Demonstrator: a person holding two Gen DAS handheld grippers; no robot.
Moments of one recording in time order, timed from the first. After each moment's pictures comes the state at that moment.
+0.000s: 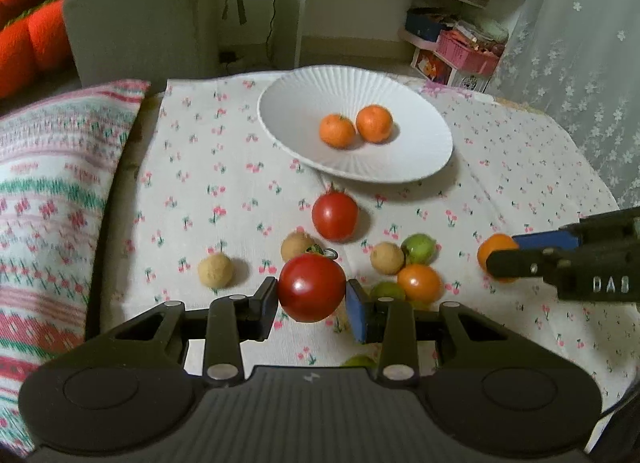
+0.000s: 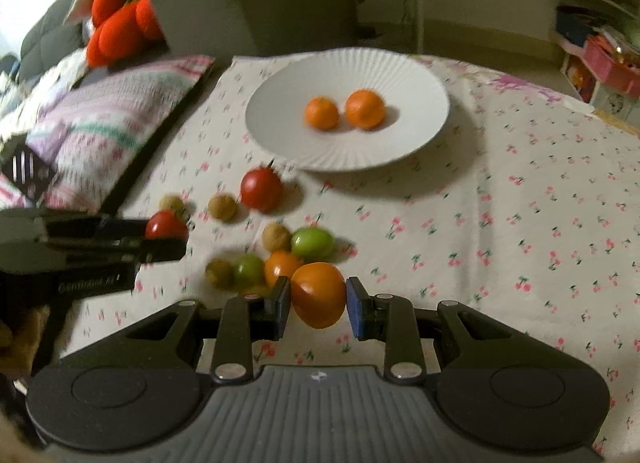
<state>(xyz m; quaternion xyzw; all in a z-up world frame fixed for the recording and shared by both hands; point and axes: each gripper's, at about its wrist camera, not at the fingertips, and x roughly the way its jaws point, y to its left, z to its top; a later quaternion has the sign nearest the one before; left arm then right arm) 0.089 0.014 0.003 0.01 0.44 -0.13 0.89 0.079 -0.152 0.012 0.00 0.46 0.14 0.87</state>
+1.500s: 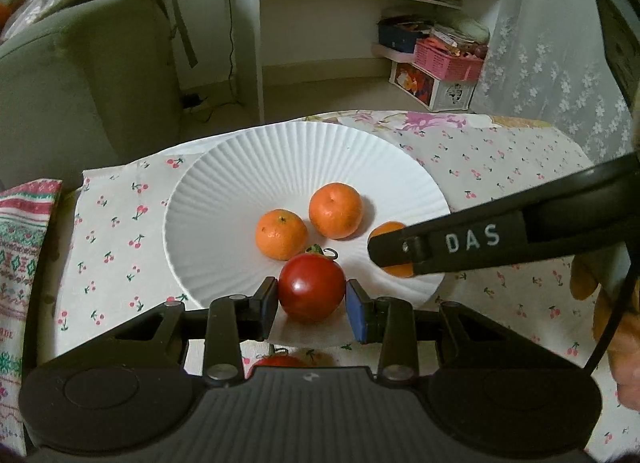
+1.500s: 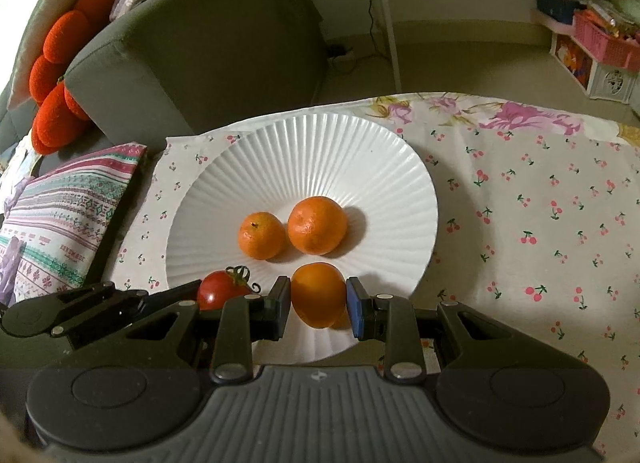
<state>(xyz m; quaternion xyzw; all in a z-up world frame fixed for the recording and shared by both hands) 0.183 -0.052 -0.011 0.06 0.40 -0.16 0.90 0.200 -0.163 -0.001 0.07 0.46 0.12 0.88</state>
